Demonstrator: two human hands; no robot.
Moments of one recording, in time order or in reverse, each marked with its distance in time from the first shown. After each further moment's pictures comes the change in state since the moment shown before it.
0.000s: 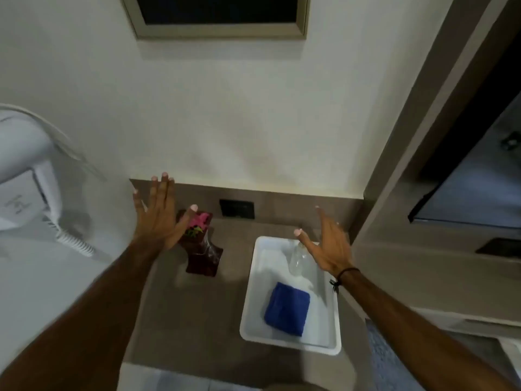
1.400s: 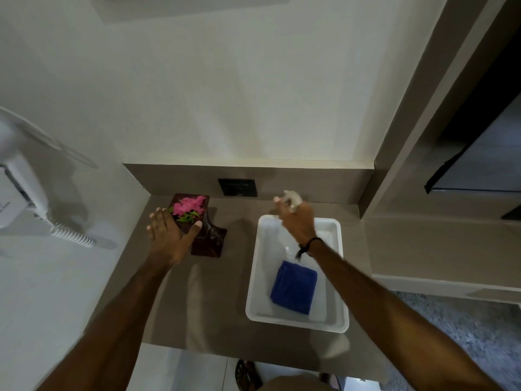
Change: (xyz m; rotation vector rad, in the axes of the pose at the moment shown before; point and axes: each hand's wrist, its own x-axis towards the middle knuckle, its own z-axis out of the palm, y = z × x) left_hand -0.042 0.008 0.066 -0.306 -0.299 -0.292; right_hand 0.025 -0.053 0.061 0.573 -0.022 0.196
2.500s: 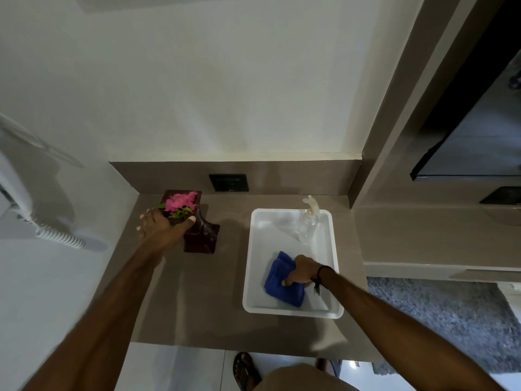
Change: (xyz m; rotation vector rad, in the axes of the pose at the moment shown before) left_hand 0.014 0.003 -0.009 -0.134 -0.012 -0.135; right_hand -0.066 0.090 -0.025 -0.578 -0.734 0.511
